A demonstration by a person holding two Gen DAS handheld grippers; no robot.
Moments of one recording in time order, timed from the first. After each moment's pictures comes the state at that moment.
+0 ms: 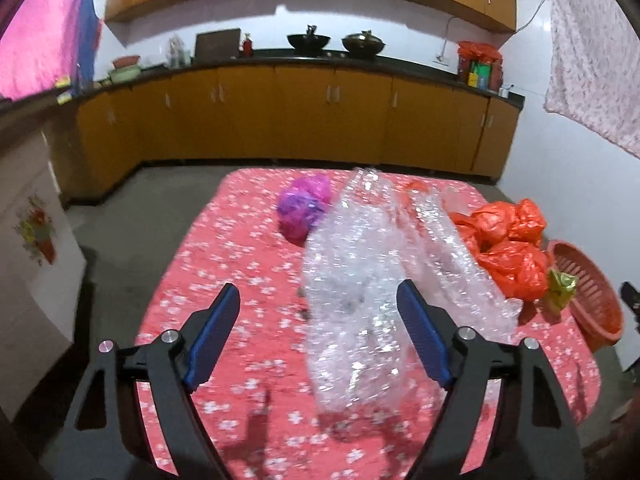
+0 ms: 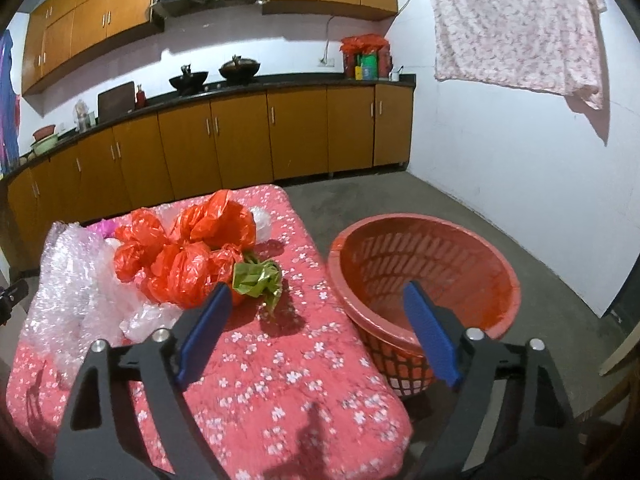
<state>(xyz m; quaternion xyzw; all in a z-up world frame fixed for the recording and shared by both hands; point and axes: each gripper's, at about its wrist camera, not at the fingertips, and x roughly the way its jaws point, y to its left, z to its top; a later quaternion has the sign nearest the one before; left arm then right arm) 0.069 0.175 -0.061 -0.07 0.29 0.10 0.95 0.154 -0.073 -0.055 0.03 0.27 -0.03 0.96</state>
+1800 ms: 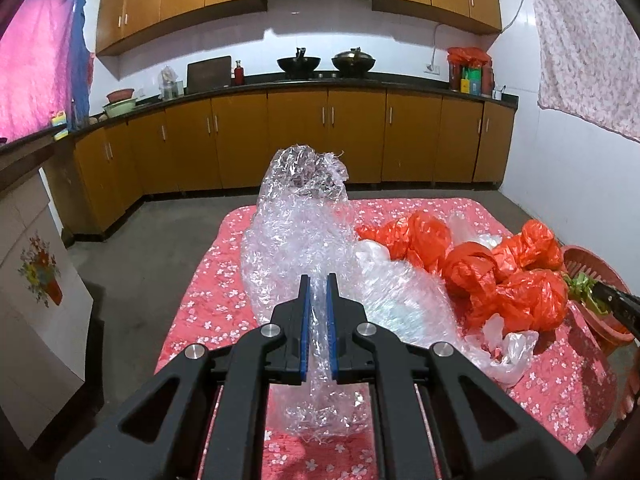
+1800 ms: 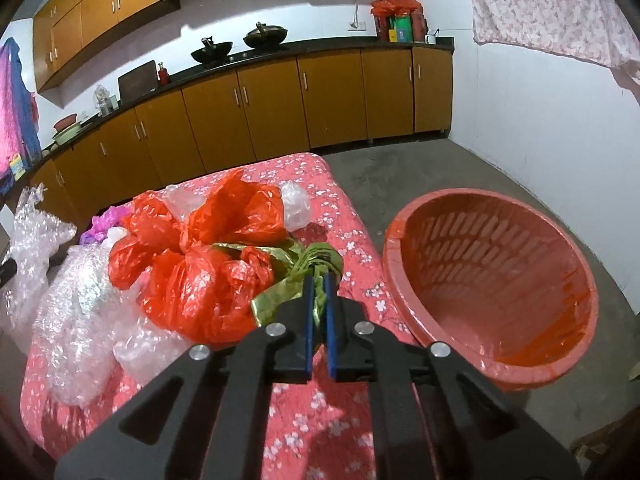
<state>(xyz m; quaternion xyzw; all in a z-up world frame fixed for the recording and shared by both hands) 0.092 0.175 -0.035 -0.02 0.26 0.10 0.96 0.215 -0.065 -0.084 0.05 0.32 0.04 0.94</state>
